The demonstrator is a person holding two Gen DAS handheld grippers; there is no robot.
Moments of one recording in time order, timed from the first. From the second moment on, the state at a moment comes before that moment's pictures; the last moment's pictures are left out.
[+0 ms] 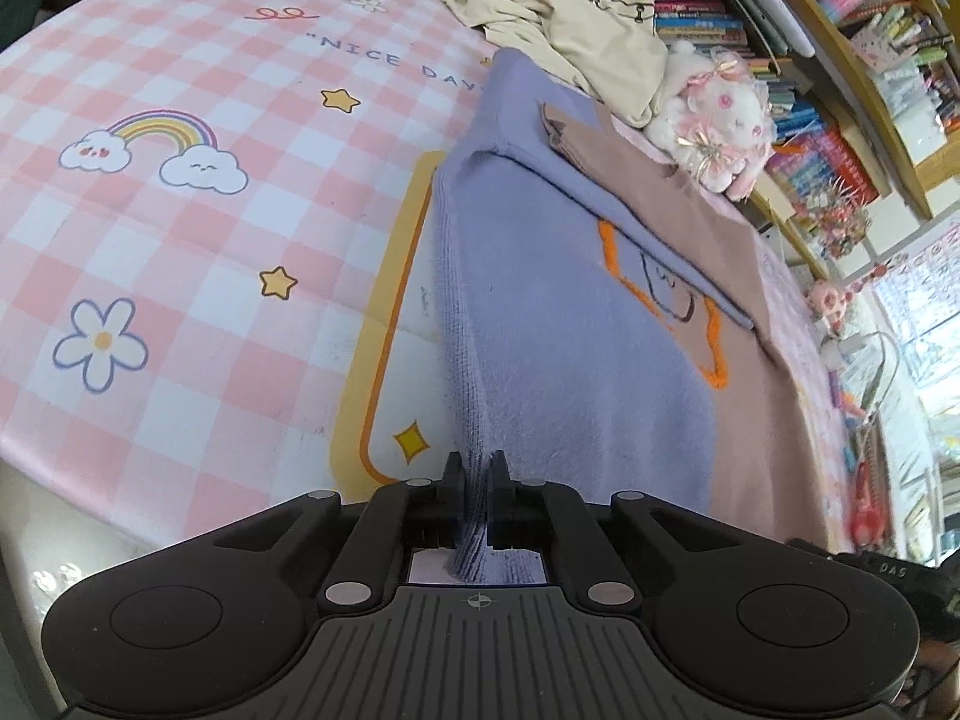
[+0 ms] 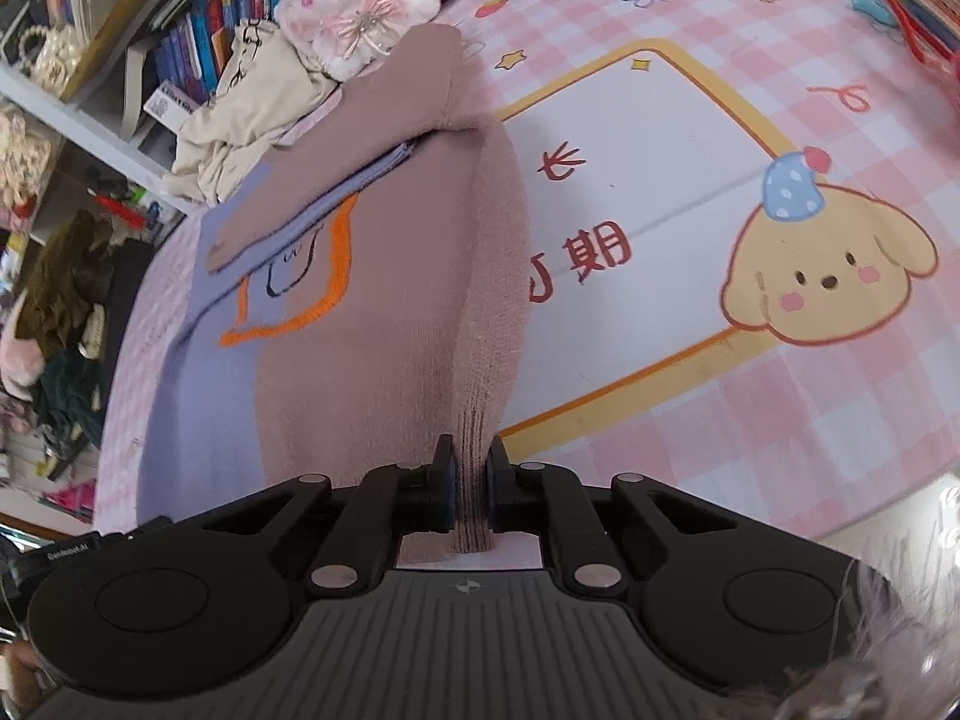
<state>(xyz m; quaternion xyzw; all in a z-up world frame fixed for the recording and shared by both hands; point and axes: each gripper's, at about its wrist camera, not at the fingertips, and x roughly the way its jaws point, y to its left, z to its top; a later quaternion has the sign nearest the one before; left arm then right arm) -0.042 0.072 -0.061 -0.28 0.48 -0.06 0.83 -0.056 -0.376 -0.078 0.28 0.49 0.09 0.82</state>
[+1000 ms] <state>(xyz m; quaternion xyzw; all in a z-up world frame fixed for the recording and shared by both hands) -0.137 0.075 -0.044 -0.40 0.44 -0.09 0.80 -0.139 -0.425 -0.059 0.36 0.50 0.15 0.77</state>
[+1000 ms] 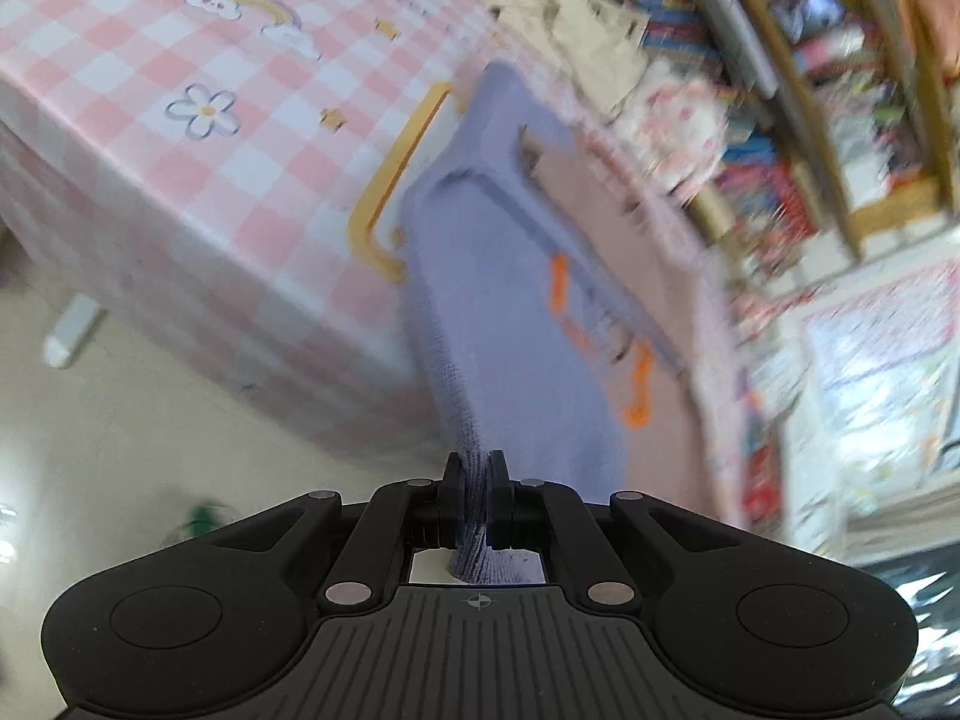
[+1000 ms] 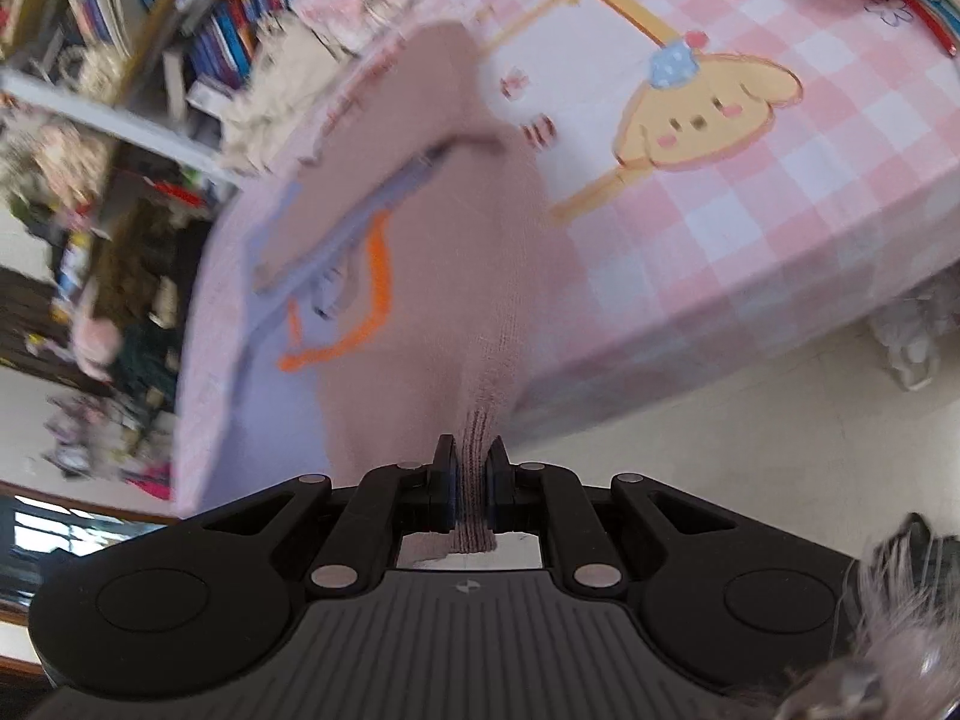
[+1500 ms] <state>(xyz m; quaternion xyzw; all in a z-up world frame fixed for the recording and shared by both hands) -0.009 0.099 0.016 -0.48 0.29 -0.15 0.81 -0.022 -0.438 0.013 0.47 0.33 0.17 0.80</state>
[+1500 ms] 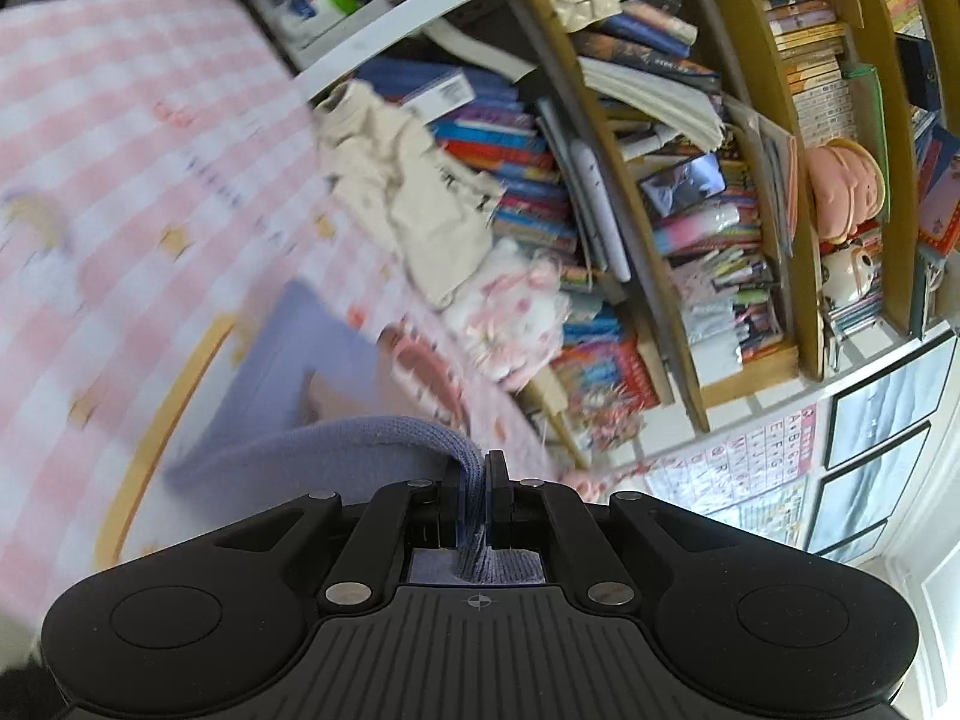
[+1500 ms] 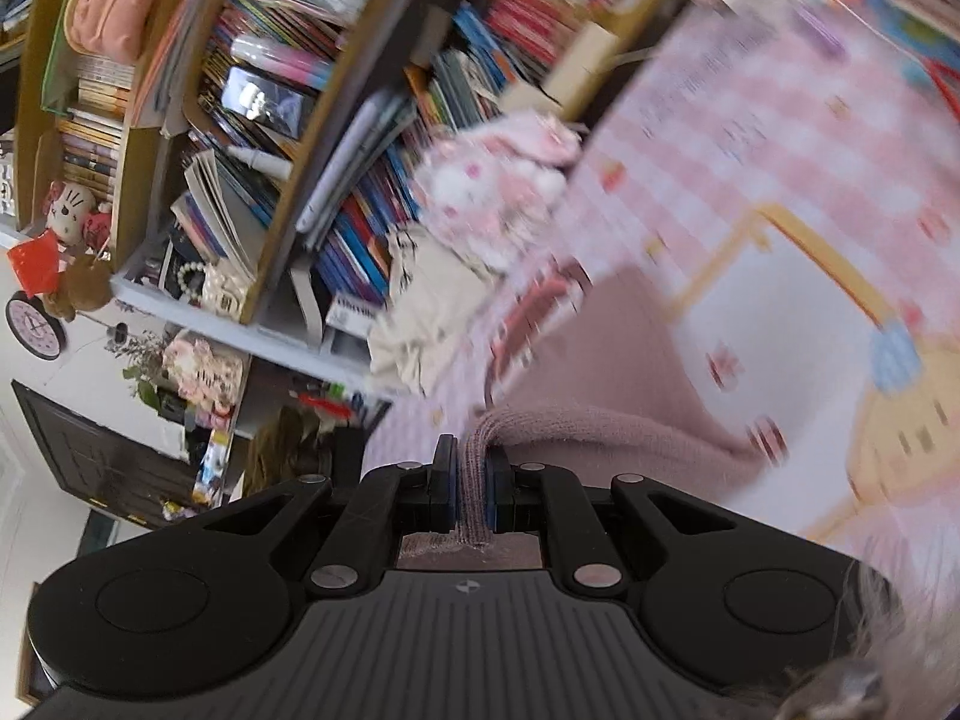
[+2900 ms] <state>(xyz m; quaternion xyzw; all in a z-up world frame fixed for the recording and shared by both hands) 0.148 0.053 -0.038 -0.09 0.41 -0.08 0.91 0.147 -0.343 -0.052 0.05 0.42 0.05 0.91</state>
